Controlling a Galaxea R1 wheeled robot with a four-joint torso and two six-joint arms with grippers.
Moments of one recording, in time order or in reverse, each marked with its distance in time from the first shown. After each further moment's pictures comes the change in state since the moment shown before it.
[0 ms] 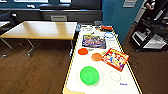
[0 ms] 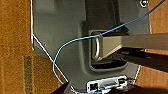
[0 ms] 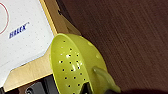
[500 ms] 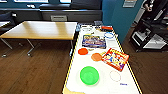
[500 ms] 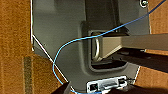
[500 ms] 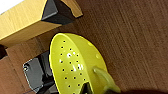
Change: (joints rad) left arm -0.001 0.000 0.000 0.000 0.000 0.000; right arm -0.357 0.028 0.021 -0.005 0.249 -0.122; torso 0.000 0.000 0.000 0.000
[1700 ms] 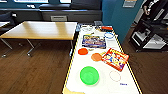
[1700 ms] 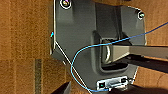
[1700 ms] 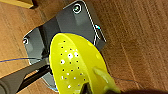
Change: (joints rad) left arm -0.011 -0.435 0.512 -0.001 -0.005 -0.010; right arm -0.461 0.637 -0.535 -0.071 0.423 -0.140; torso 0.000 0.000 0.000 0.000
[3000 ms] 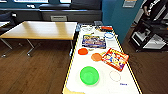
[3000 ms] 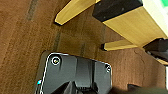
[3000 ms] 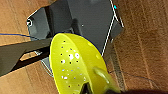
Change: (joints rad) left arm -0.292 -0.636 0.789 -0.012 -0.007 -0.253; right arm -0.054 0.309 -0.292 -0.113 0.025 -0.008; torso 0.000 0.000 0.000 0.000
